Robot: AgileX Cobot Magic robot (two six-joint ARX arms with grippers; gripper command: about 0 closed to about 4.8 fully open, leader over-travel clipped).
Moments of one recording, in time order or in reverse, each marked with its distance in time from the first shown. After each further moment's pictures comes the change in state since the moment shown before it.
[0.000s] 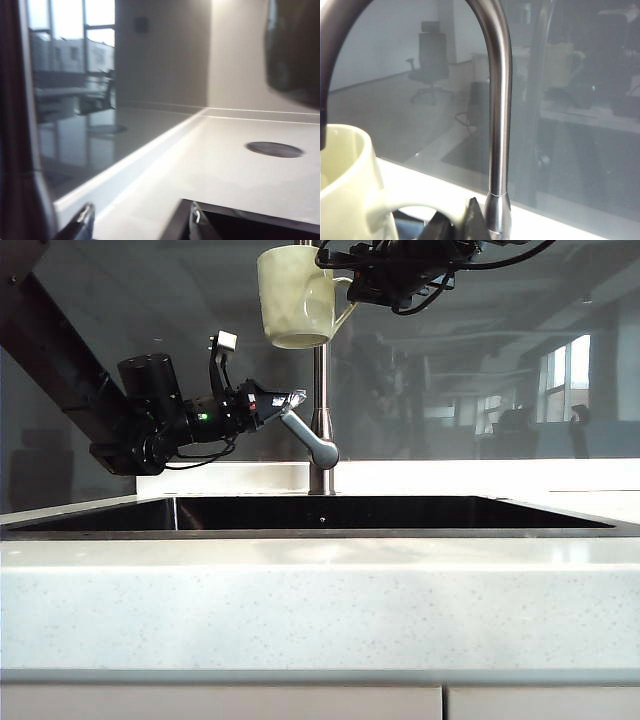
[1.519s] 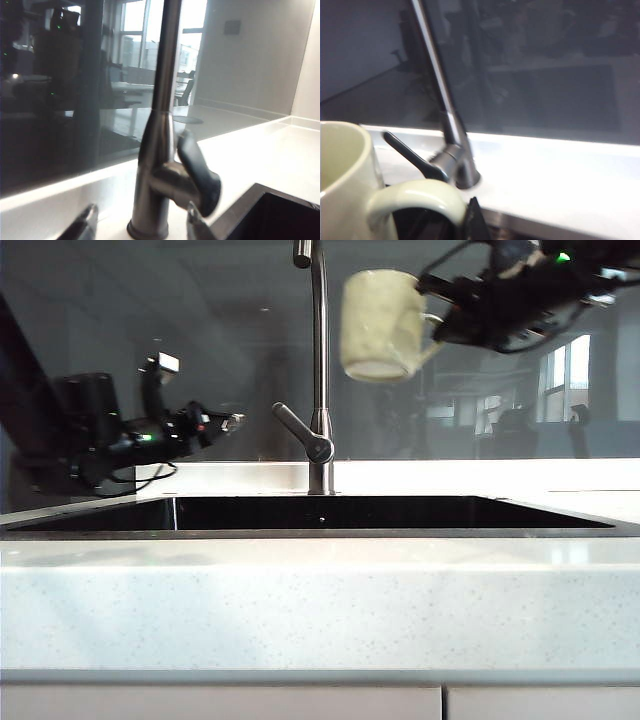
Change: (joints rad) left arm 0.111 -0.137 -0.370 0.101 -0.205 0.058; right arm -0.173 -0.235 -0.485 0.176 -0.131 0.171
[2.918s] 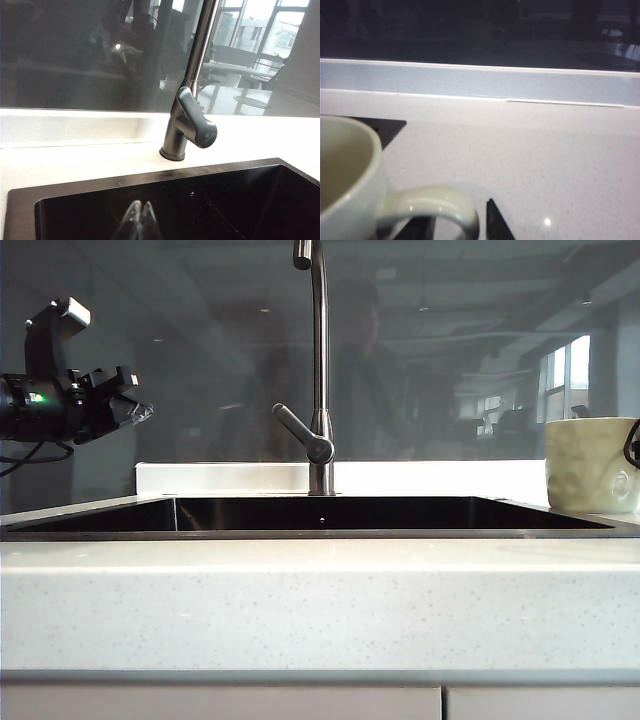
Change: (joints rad) left arm 0.021 -0.649 -1.008 0.098 -0.333 0.133; right arm -0.518 0.217 -0.509 0.743 -0.186 -0.187
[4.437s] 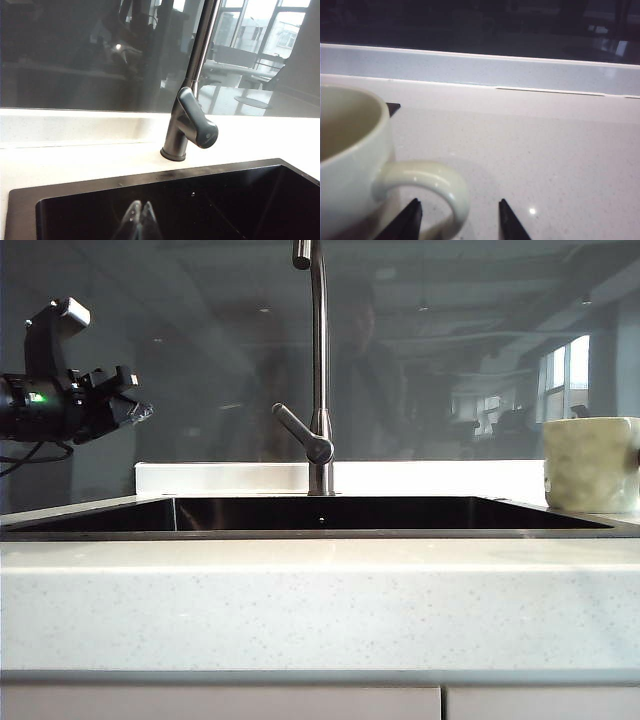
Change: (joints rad) left arm 0.000 0.000 0.000 0.000 -0.002 0.000; right arm -0.002 -0.058 -0.107 0.023 0.042 -0.041
